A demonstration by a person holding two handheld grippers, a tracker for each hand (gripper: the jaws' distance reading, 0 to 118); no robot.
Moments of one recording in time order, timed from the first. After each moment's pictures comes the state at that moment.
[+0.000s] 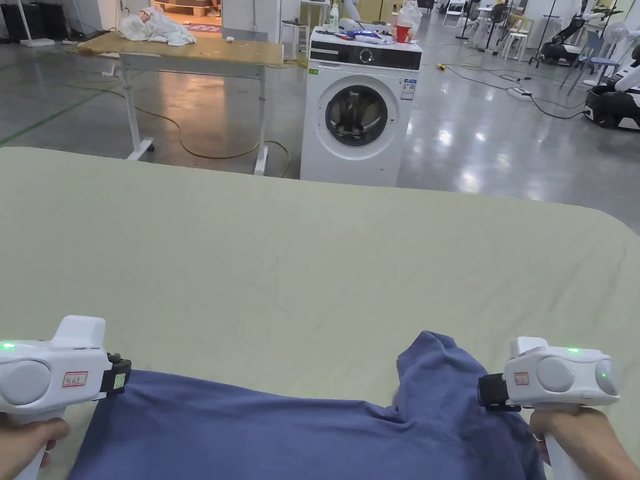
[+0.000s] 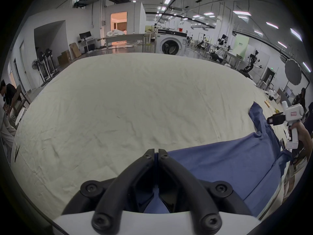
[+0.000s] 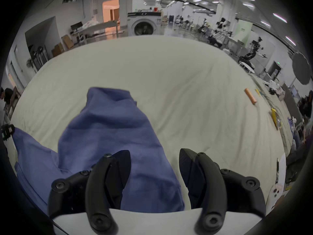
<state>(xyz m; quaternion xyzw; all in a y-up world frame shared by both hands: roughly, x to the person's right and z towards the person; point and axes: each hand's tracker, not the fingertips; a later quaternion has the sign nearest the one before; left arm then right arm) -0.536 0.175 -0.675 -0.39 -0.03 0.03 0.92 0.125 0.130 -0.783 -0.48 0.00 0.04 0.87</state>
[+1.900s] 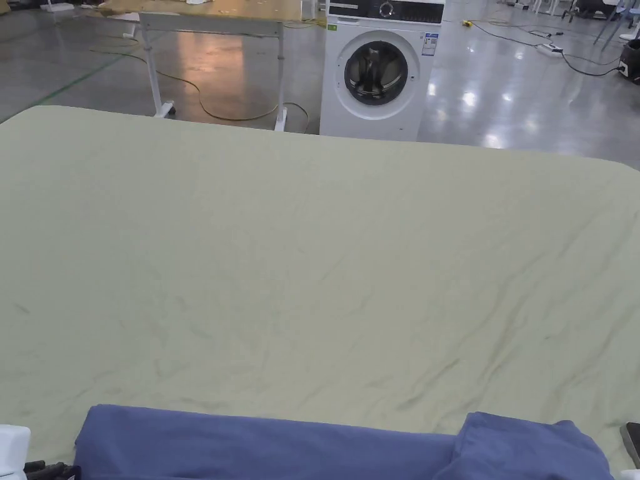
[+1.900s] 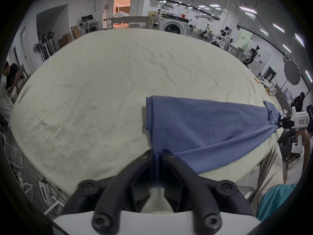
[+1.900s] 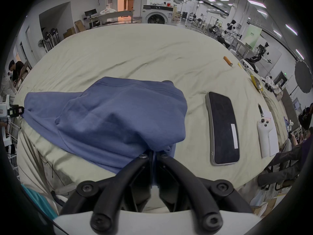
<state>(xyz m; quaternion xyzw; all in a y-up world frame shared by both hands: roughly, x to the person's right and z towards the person) -0.553 0.126 -0.454 -0.45 -0.03 0.05 0.89 0.141 0.147 -0.481 -0.50 0.03 0.08 0.86</state>
